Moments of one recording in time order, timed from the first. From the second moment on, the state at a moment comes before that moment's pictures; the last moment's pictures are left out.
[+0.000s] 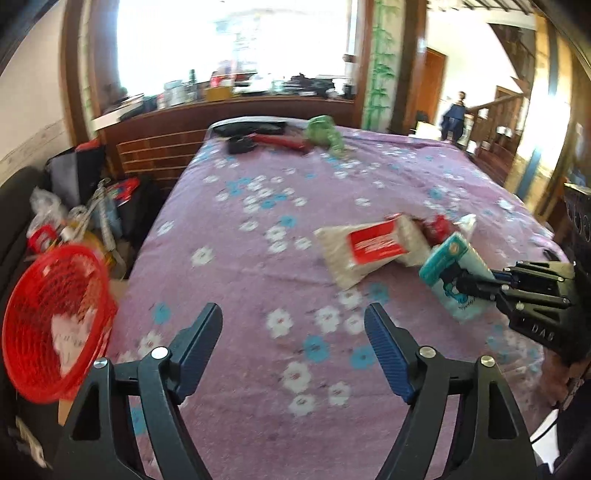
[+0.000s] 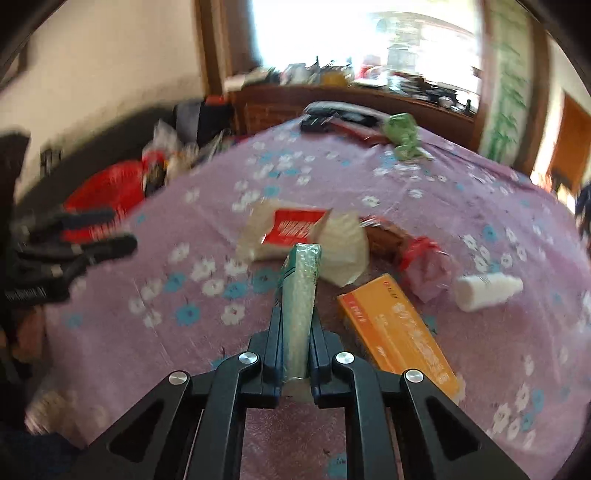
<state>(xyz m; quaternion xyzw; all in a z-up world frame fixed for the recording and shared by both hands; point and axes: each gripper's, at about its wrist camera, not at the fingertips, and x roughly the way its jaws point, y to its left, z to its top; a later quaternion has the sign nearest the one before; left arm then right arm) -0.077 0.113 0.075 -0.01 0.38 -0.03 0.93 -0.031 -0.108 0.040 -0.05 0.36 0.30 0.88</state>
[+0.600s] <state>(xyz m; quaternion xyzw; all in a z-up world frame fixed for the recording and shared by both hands) 0.091 0.080 0.041 -0.08 0.45 -0.13 0.88 -0.026 -0.195 0.028 0.16 0.33 0.26 0.89</state>
